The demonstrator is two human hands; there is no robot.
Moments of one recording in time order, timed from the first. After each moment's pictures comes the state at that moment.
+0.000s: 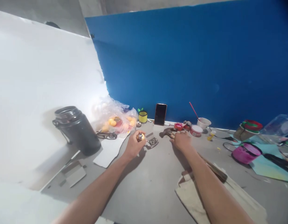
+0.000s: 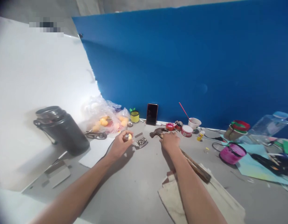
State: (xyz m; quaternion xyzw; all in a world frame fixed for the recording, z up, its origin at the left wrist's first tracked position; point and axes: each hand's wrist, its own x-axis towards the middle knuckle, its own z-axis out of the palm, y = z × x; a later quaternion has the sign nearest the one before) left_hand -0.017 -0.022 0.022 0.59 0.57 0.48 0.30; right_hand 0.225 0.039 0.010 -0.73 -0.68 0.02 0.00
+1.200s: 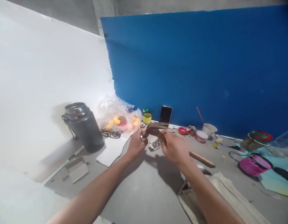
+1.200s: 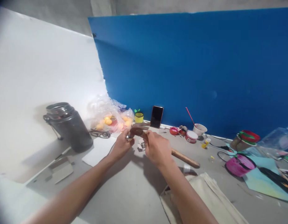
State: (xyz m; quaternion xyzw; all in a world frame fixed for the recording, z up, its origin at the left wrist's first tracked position) left_hand -0.028 -0.012 0.015 0.63 0.56 0.49 0.20; right_hand 0.169 -0.030 0.071 -0.55 -0.80 -0.06 0.22
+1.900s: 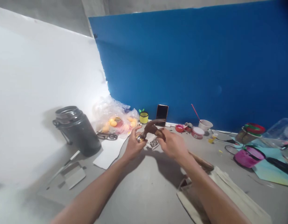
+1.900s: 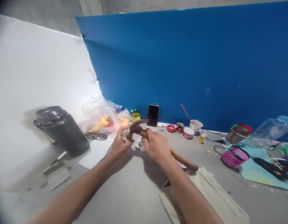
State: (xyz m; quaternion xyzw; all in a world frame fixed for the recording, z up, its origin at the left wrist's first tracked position) left_hand -0.023 -0.020 0.023 0.59 0.51 0.54 0.31; right_hand 0.172 -0.025 0.074 -0.58 -0.79 0.03 0.20
